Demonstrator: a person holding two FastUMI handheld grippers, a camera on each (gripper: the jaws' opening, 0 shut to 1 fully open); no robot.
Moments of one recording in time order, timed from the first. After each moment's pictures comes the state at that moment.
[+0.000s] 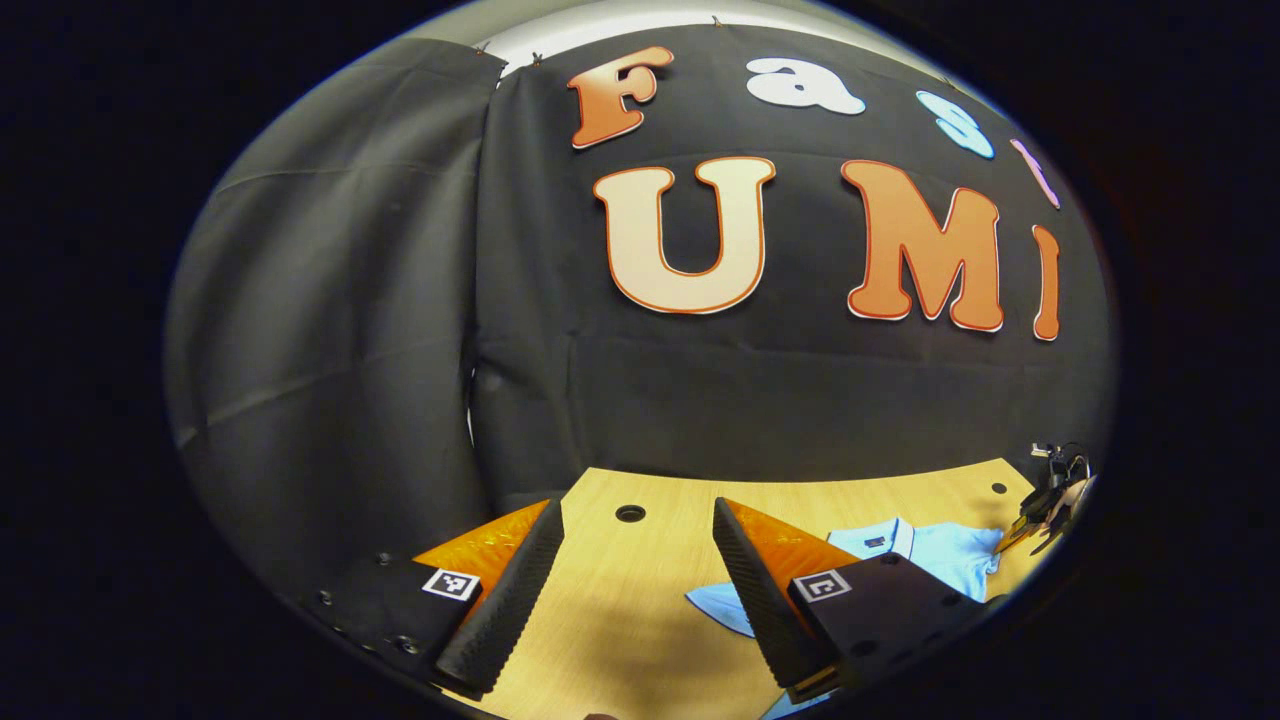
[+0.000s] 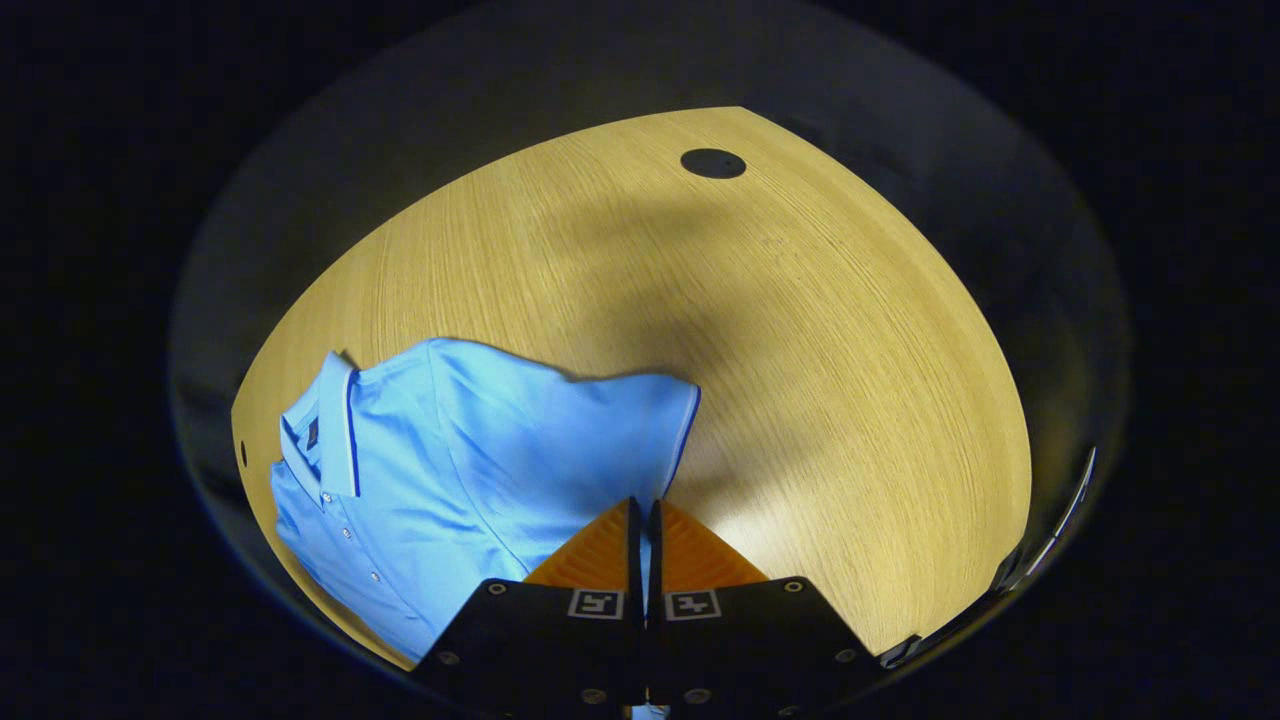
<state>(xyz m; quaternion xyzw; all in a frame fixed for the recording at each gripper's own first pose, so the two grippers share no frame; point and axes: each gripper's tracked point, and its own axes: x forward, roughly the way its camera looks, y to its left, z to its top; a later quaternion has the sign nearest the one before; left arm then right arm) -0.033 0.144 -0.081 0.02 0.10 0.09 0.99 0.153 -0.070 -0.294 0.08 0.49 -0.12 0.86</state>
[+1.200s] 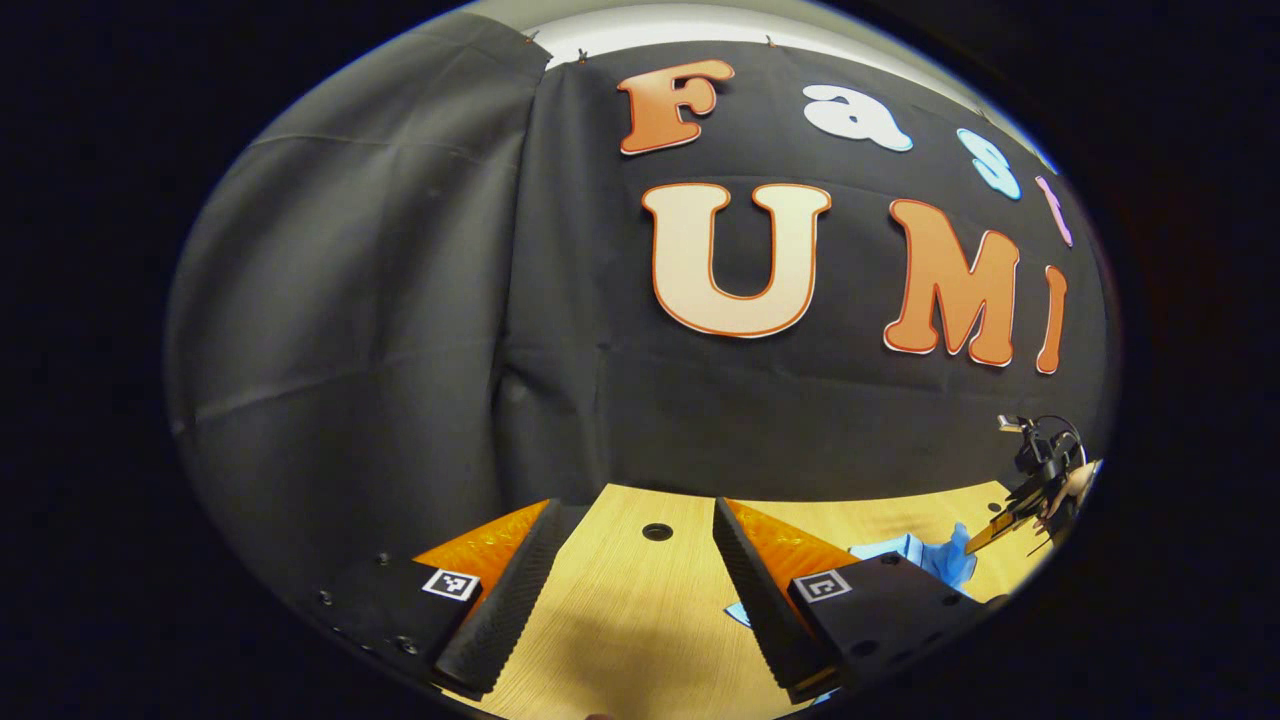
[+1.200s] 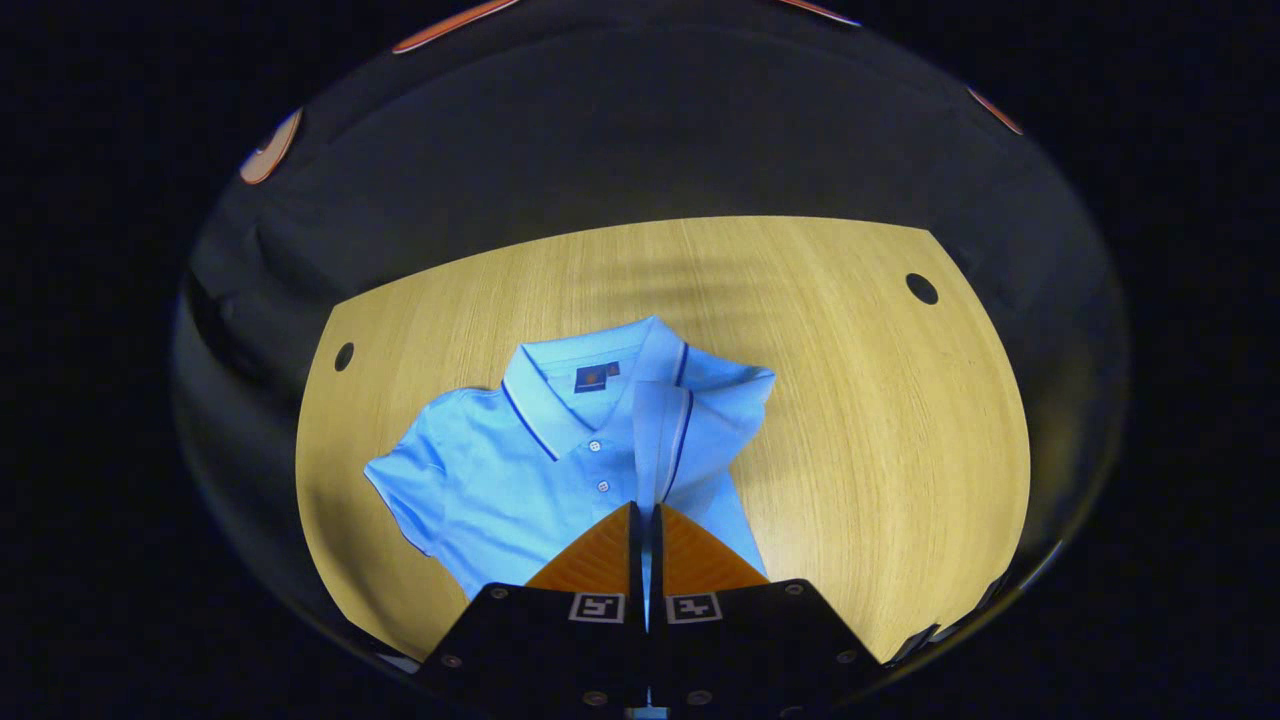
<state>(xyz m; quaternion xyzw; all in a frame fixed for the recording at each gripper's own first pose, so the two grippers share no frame) -0.029 0.231 -0.070 -0.02 0.08 0.08 0.99 0.130 0.157 -0.223 -0.03 0.45 0.02 0.89</state>
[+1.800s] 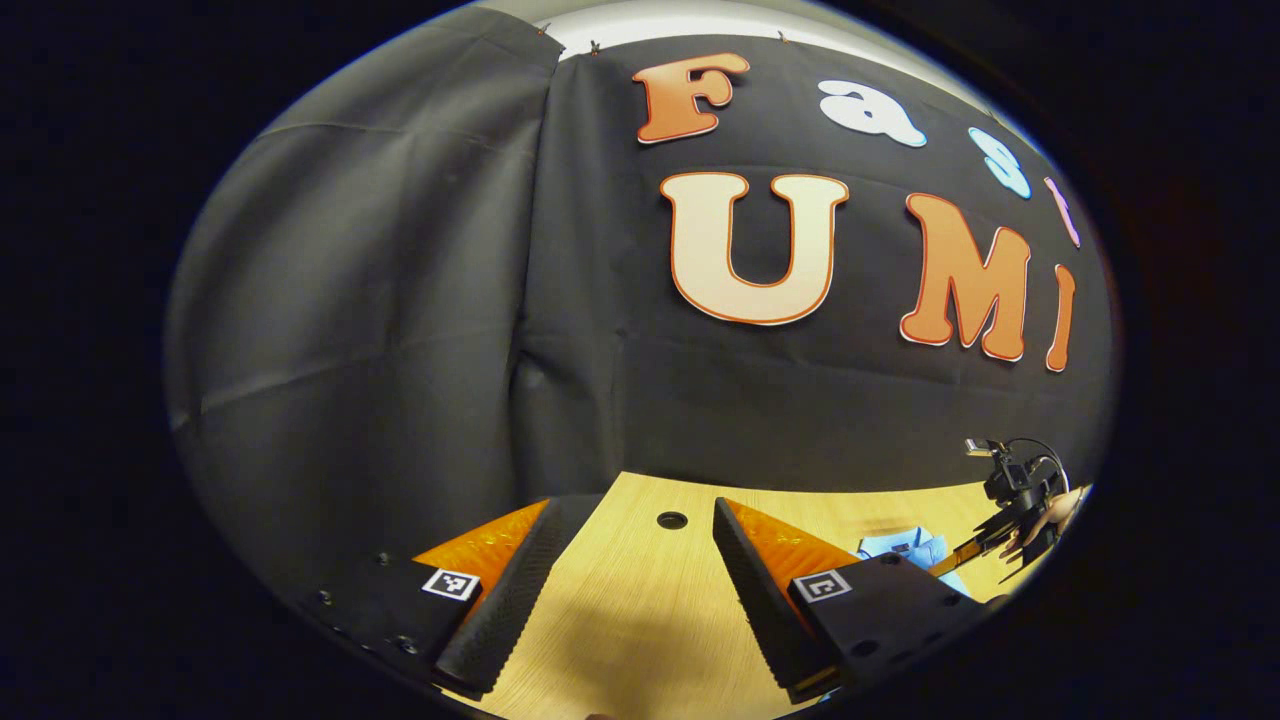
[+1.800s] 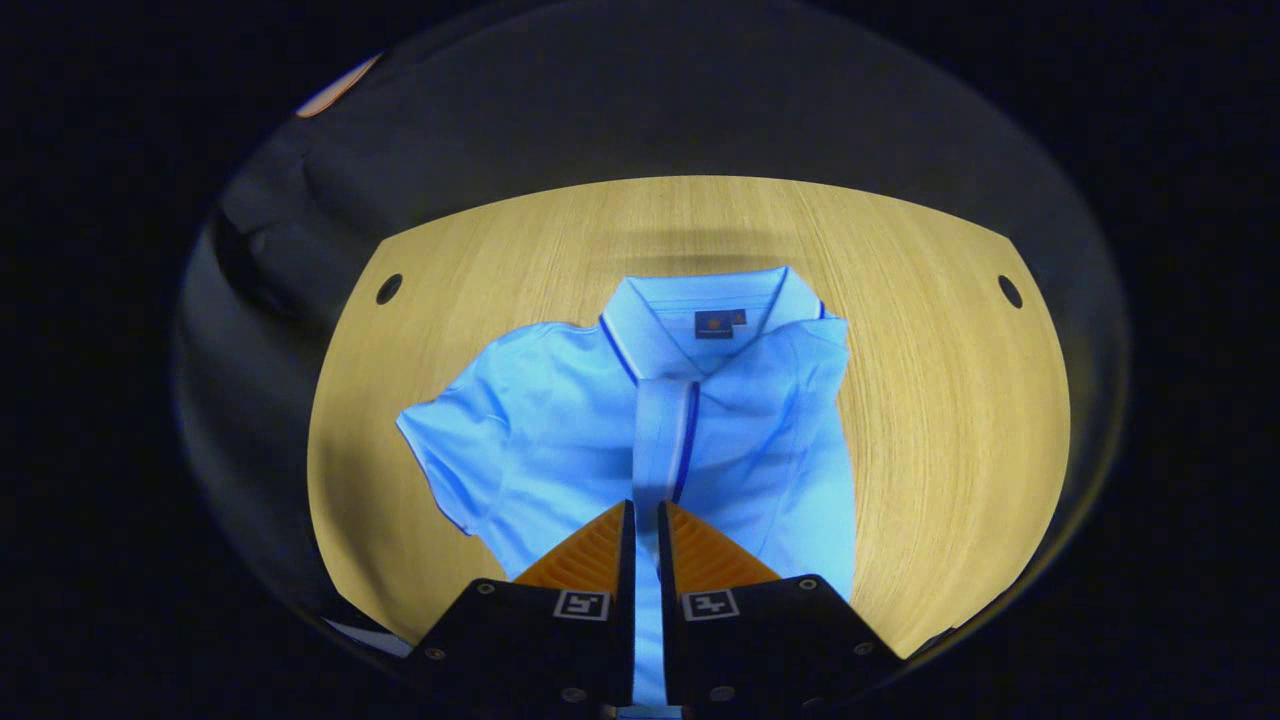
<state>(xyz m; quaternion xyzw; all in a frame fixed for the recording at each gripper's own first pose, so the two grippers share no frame) -0.033 0.238 -0.081 -0.02 0.10 0.09 0.99 0.110 0.236 -0.262 -0.05 0.48 0.10 0.87</state>
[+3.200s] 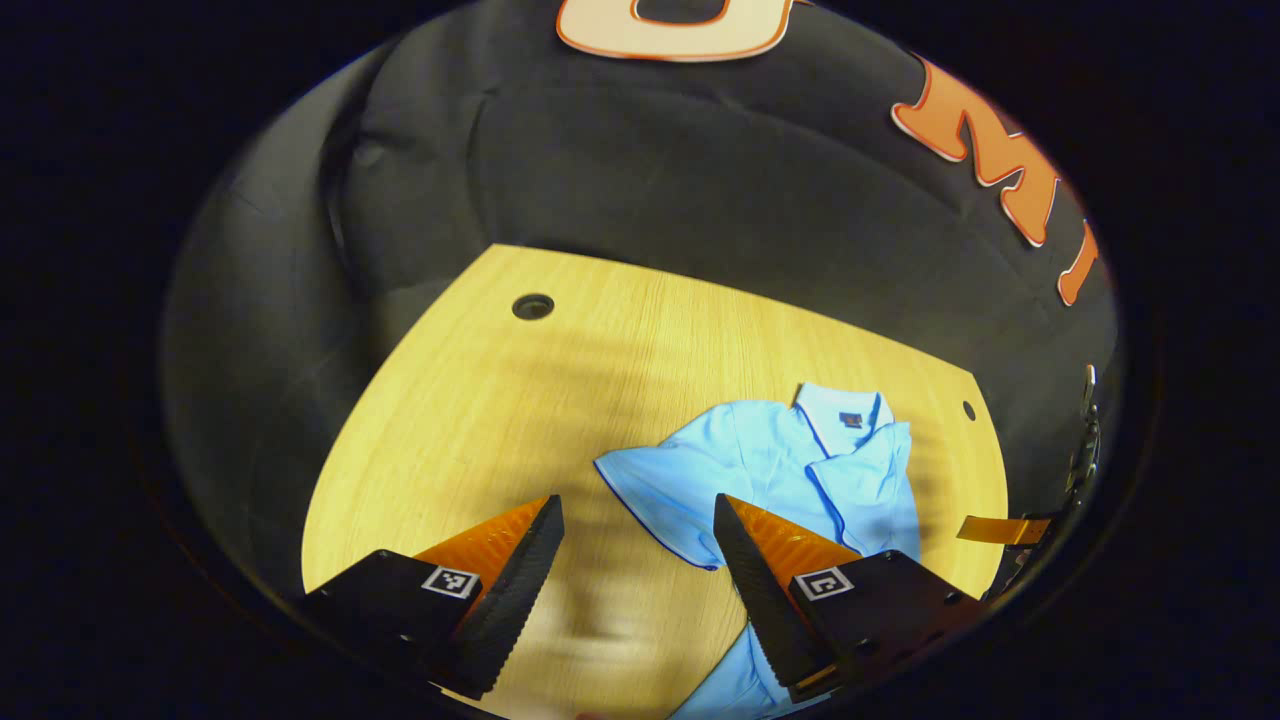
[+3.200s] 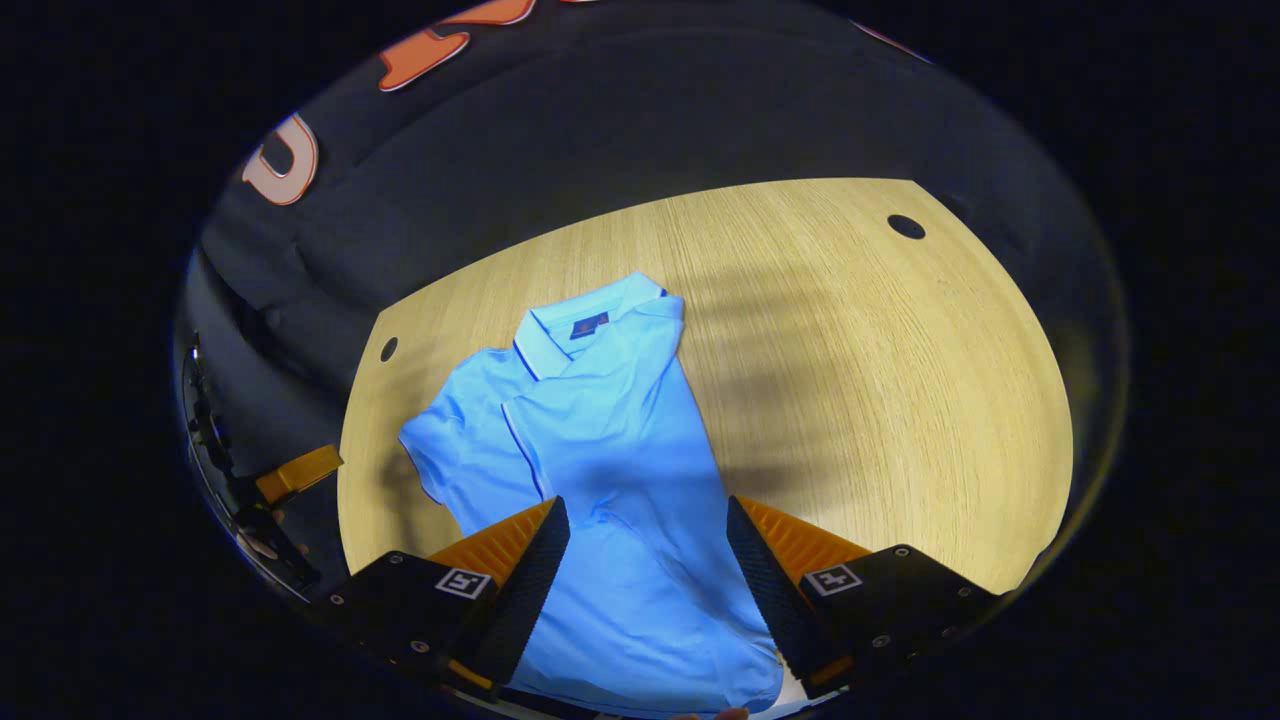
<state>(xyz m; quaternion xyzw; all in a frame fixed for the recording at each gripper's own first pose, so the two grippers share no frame) 0.042 0.075 -0.289 -0.08 0.45 0.01 0.89 0.064 0.096 -0.239 0.06 0.42 0.07 0.90</state>
